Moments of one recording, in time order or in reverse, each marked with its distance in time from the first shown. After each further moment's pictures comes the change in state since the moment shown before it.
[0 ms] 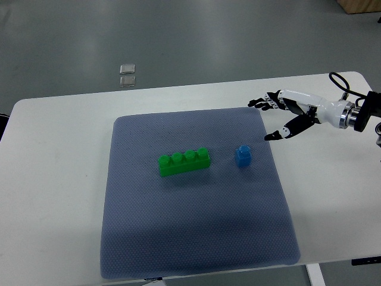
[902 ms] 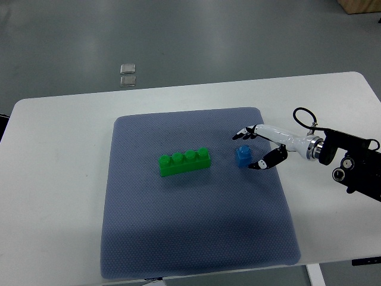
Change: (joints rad) left arm 0.000 0.000 0.000 0.000 0.000 0.000 0.000; right arm -0.055 0.103 -0.143 0.048 -0.279 -0.319 -0.120
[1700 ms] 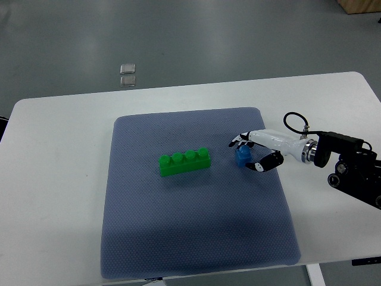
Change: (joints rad) left arm 0.000 0.000 0.000 0.000 0.000 0.000 0.000; right arm 0.002 0.021 -0.005 -0.003 -0.155 -0.009 0.000
